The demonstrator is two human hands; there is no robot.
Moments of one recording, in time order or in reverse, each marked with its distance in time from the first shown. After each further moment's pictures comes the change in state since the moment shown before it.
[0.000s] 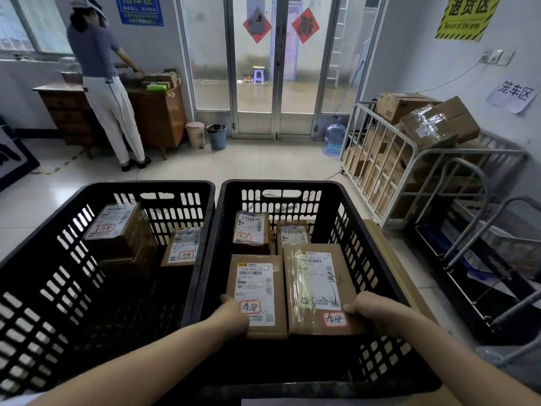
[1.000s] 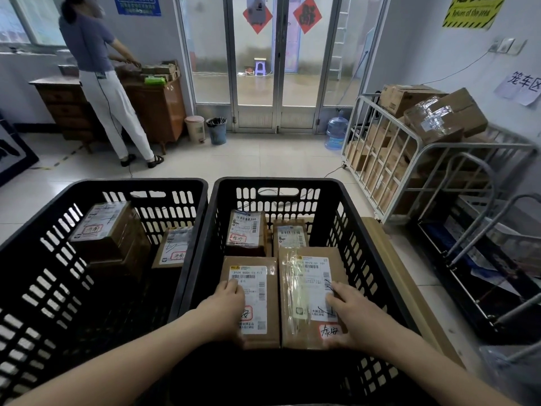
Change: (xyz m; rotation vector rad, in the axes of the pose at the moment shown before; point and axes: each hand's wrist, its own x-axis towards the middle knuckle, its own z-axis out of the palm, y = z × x) left_hand 0.021 0.012 -0.019 0.725 -0.059 0.430; right_hand -0.008 0.002 0.012 -0.996 0.238 -0.624
